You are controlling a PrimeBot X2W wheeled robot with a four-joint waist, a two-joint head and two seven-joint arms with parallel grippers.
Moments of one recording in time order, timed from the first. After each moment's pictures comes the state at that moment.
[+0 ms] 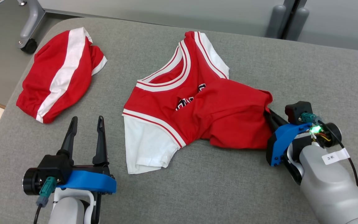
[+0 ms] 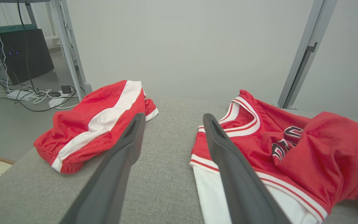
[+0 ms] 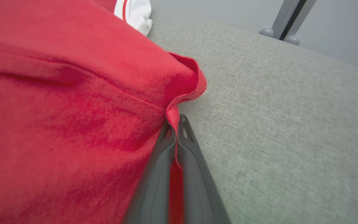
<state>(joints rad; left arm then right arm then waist) -0.19 0.05 -0.05 0.27 -0.15 -0.09 -0.26 -0.74 -0.16 0.34 1.10 0.23 0.13 -0.18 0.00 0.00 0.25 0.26</state>
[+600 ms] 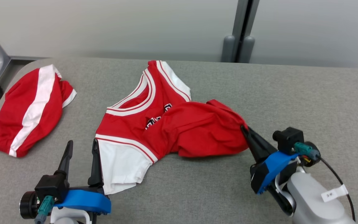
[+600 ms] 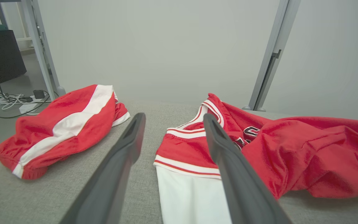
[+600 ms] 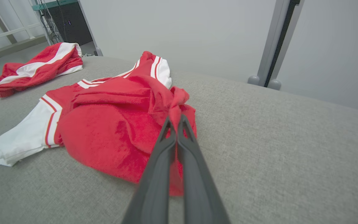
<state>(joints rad) -0.11 0.05 -0.01 0.29 -0.15 -0.09 -0.26 -0.55 -0.21 0.52 0.75 0.43 0.13 -0.26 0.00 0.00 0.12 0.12</state>
